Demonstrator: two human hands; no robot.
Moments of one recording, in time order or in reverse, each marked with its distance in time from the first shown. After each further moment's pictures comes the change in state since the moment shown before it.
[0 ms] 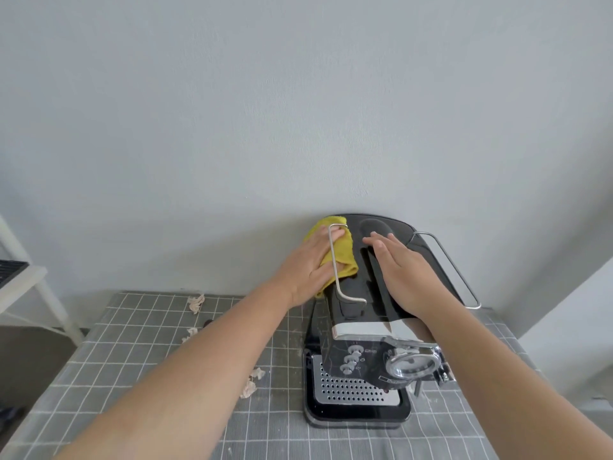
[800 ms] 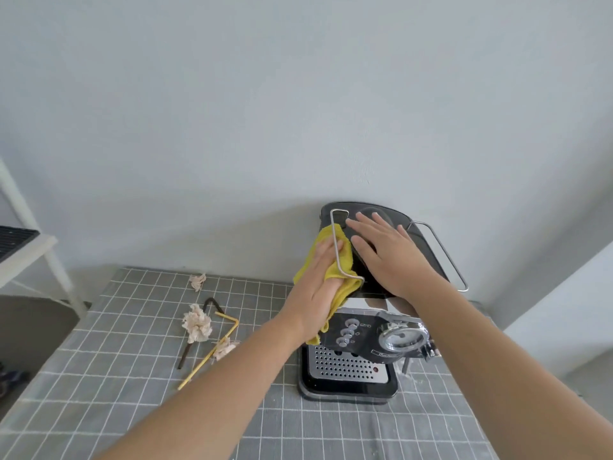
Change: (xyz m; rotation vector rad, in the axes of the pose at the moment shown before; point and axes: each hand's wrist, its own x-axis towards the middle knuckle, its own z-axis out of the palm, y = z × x) left_hand -0.069 0.049 0.033 -0.424 0.140 -0.122; right_hand 0.001 -0.009 0.005 -0.324 -0.025 -0.195
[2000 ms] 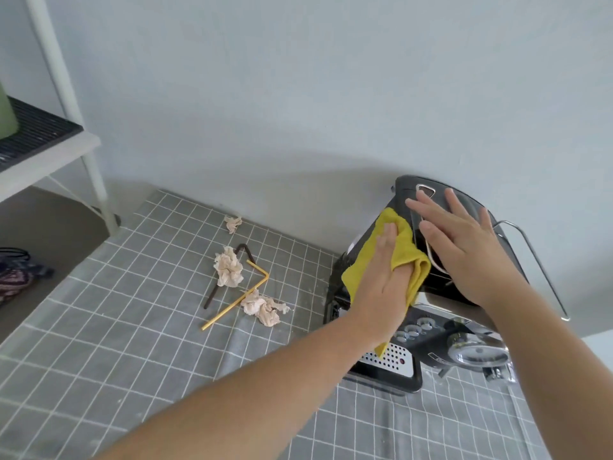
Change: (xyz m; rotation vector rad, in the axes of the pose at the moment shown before) left_hand -0.007 -0.014 0.028 -0.440 0.192 -0.186; right_hand 0.003 -0.027 0.004 0.020 -0.075 -0.060
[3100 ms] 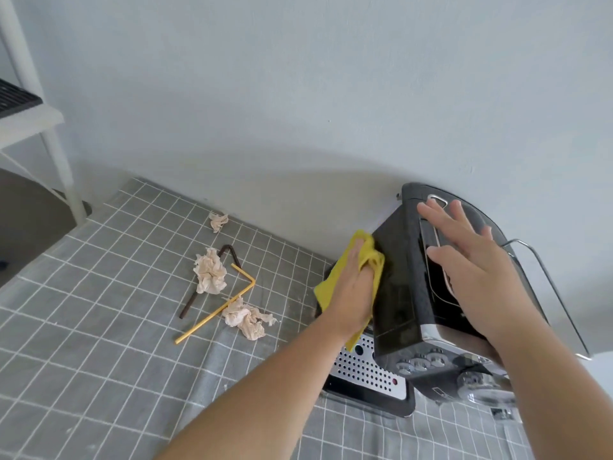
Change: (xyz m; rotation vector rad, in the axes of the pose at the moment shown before) left_hand 0.064 -0.086 -0.015 -0.144 0.079 -0.136; right_hand 0.004 -0.015 0.010 0.294 0.038 0.102
